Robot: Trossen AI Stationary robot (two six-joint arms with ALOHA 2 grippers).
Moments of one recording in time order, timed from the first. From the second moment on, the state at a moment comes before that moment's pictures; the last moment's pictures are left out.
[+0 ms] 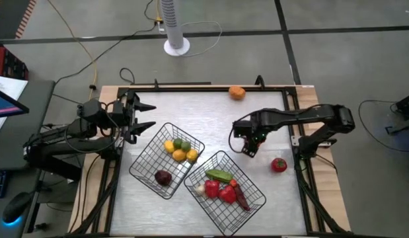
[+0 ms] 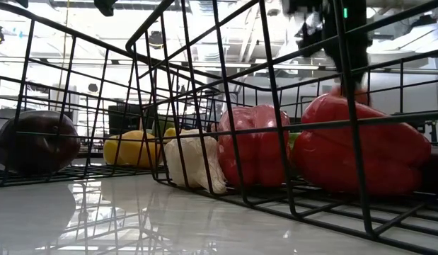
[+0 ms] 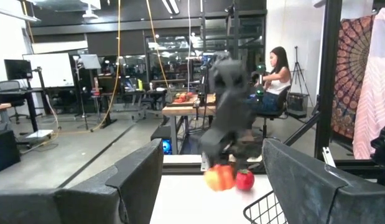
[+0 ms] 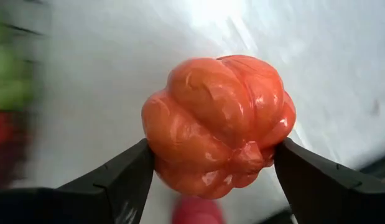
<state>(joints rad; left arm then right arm) 0.29 0.51 0.59 0.09 0.22 0.01 0.01 1.51 1.28 -1.33 0.08 0.56</state>
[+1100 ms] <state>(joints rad) 0.29 0.51 0.59 0.09 0.22 -0.01 0.31 1.61 1.51 -1.15 0.00 0.67</state>
